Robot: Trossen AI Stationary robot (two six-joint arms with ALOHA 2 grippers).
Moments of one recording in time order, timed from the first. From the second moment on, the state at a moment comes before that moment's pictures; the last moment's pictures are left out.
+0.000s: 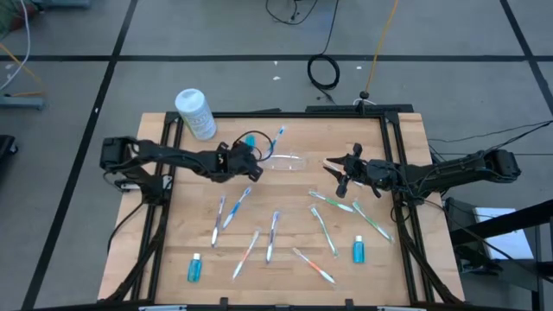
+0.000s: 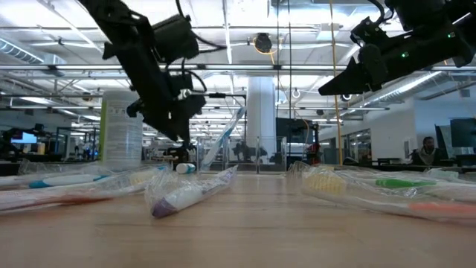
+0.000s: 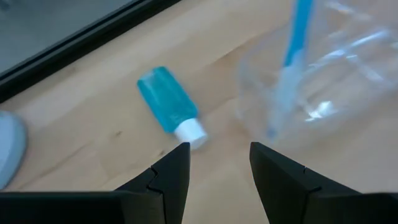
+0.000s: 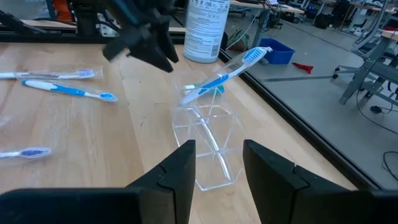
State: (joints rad) left arm 0.14 1.59 0.84 -0.26 -0.60 -0.62; right arm -0.01 0.91 0.30 0.33 0.41 -0.02
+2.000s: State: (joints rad) left arm 0.23 1.20 0.40 0.24 -0.50 -0.40; right arm -0.01 0.91 0.20 0.47 0.41 0.11
